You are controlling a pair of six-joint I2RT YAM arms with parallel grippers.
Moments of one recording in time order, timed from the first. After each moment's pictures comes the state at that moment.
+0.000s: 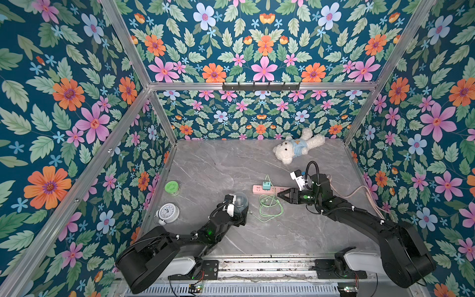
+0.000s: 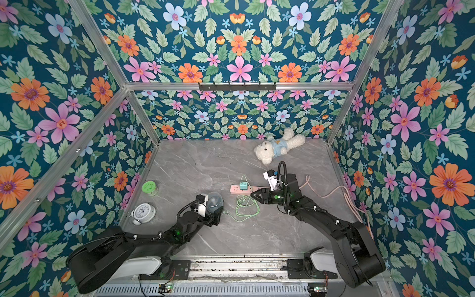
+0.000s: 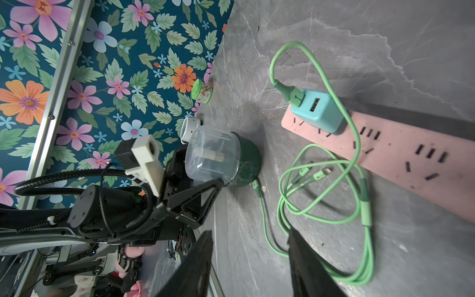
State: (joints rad) left arm -0.82 1.18 0.07 0.79 -0.30 -0.28; right arm 0.37 1.28 0.58 0.16 -0.76 0.58
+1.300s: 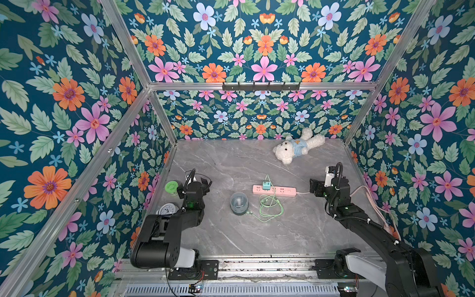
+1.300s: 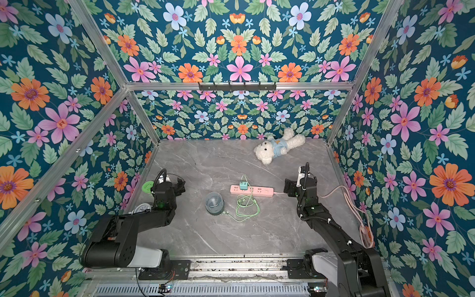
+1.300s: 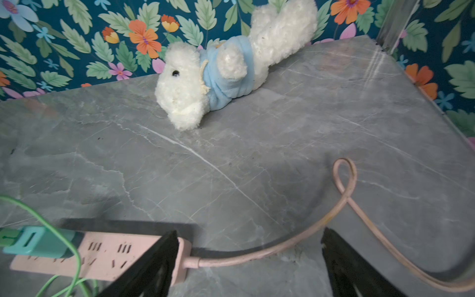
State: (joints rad) left arm -0.09 1.46 0.34 0.76 -0.46 -0.08; right arm 0.13 1.09 0.46 0.17 0.09 0.21
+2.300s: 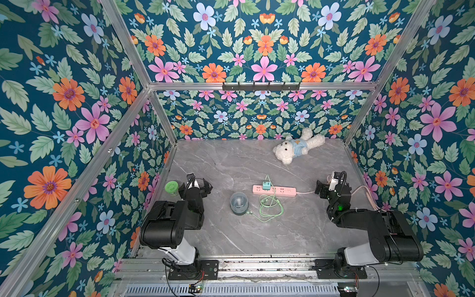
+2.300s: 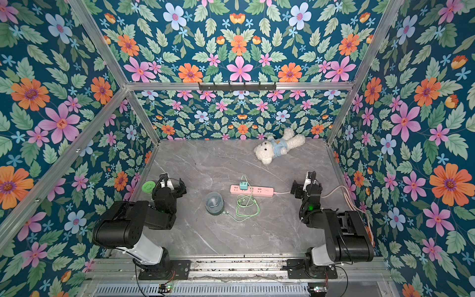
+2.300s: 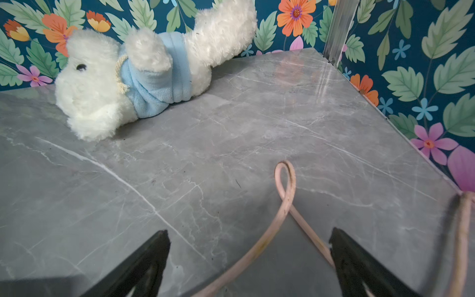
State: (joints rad) left arm -0.06 1.61 0.27 1.11 -0.35 -0.03; right arm -0.02 1.45 0.30 0.79 0.10 0.11
